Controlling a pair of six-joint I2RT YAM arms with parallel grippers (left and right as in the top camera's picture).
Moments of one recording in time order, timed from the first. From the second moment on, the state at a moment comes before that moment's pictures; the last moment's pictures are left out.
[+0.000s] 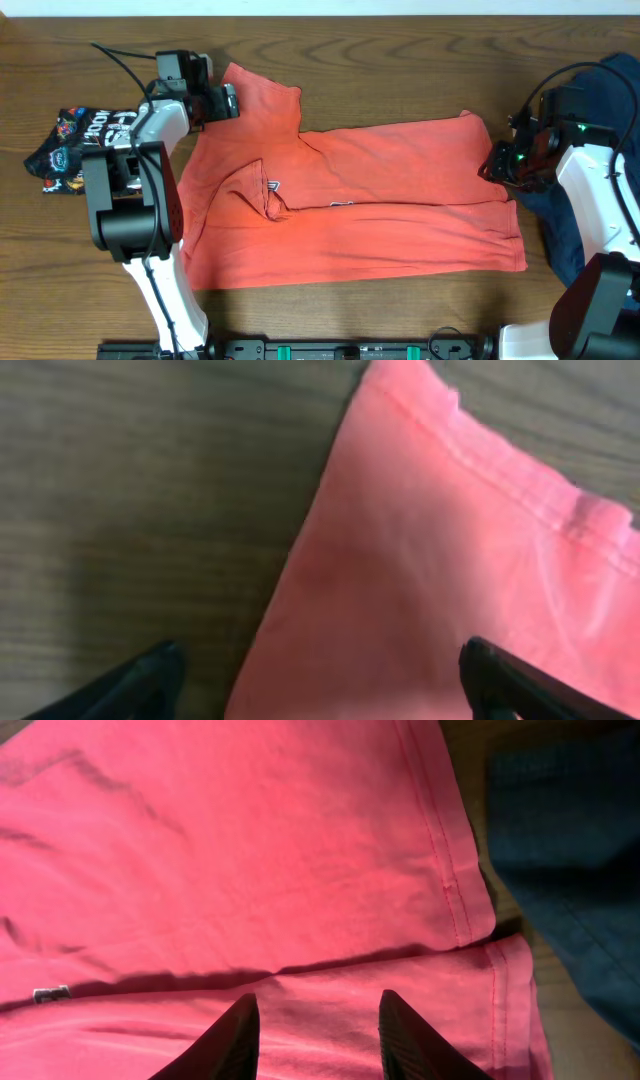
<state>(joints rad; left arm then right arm) 0.09 2.17 1.46 -0.27 0.22 -0.09 -0.17 1.62 1.17 -0.93 -0.23 0.15</state>
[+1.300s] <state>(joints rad) 0.05 1.95 1.47 -0.70 0.40 -0.20 -0.09 2.02 1.17 -0.04 -0.10 0.15</state>
